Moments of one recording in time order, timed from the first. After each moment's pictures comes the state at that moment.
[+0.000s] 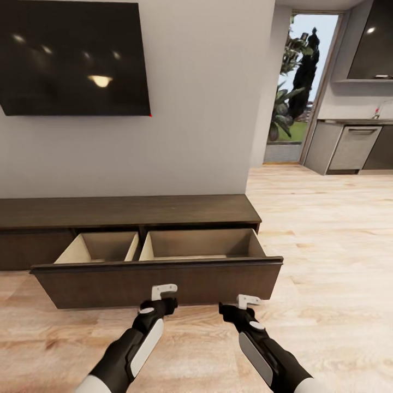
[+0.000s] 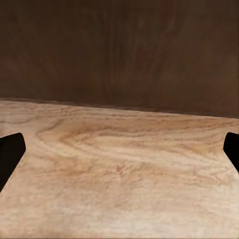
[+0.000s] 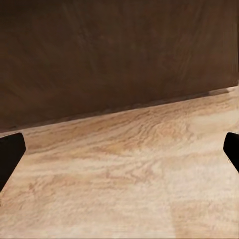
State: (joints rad) left arm -0.47 -0.09 -0.39 -0.95 0.46 0.39 0.48; right arm -0.48 0.00 0.50 -0.78 -0.60 0.13 -0.32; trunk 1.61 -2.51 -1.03
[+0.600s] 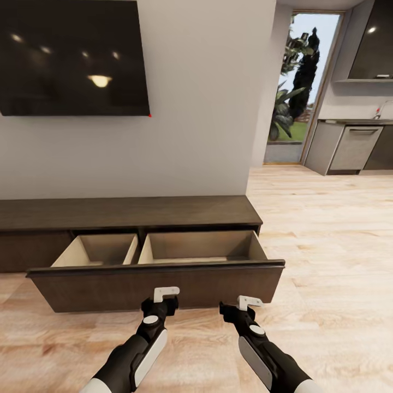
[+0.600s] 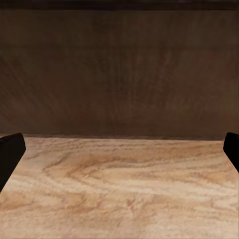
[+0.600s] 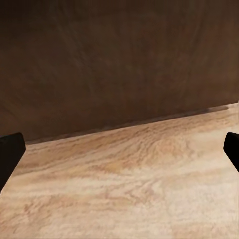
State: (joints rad) left arm -0.47 -0.09 -0.45 -0.87 0.37 0.22 0.48; right arm -0.48 0.01 0.53 -0.75 -0.60 0.04 -0.32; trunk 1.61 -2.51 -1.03
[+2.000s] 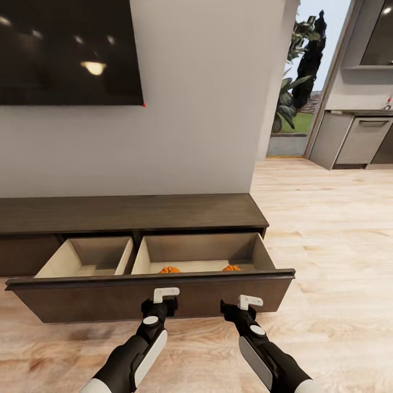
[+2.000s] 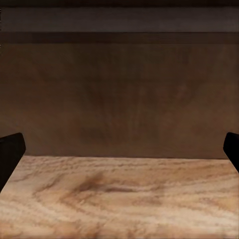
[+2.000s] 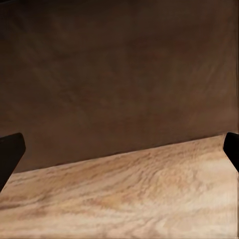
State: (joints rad) left arm -0.47 -0.09 -0.45 -0.86 0.36 0.22 0.48; right arm -0.48 0.00 0.53 -0.75 -0.60 0.01 -0.33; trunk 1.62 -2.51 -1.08
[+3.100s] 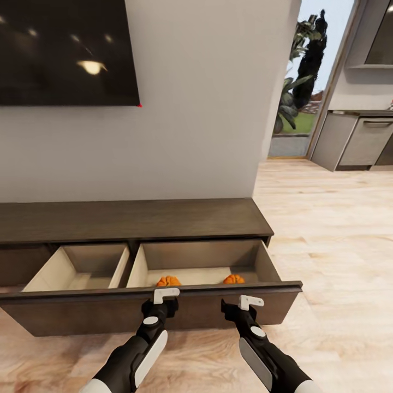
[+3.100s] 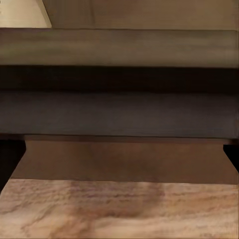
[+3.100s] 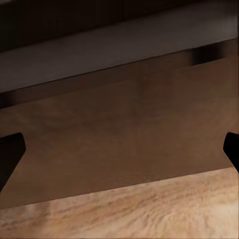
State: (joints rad) left arm -0.47 -0.09 -0.45 -0.86 0.38 0.22 0.48; right arm -0.48 0.01 0.53 -0.73 -0.60 -0.03 -0.33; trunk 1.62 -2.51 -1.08
